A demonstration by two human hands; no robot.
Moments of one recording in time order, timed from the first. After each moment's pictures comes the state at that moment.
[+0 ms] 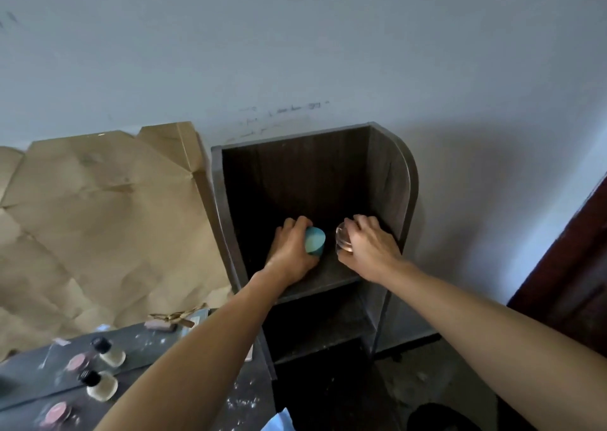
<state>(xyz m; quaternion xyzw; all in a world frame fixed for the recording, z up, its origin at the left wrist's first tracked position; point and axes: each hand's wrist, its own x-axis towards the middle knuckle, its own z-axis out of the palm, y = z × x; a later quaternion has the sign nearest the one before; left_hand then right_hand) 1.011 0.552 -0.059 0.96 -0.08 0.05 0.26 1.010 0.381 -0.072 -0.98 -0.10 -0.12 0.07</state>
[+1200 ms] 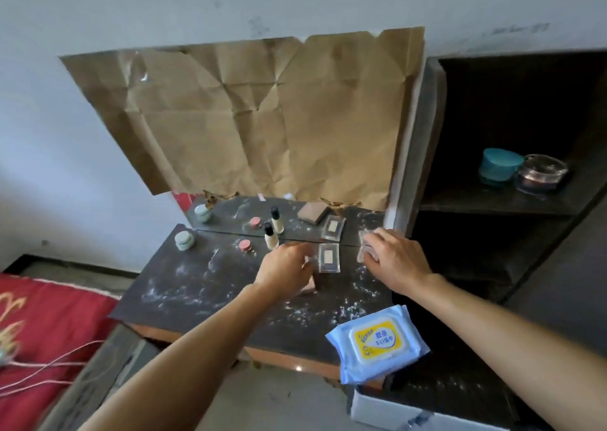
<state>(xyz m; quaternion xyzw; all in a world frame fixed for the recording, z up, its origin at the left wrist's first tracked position) 0.728 0.781 -0.123 0.98 0.08 0.05 0.15 0.835 0.577 -0.145 -0.91 -0.37 -0.12 0.14</state>
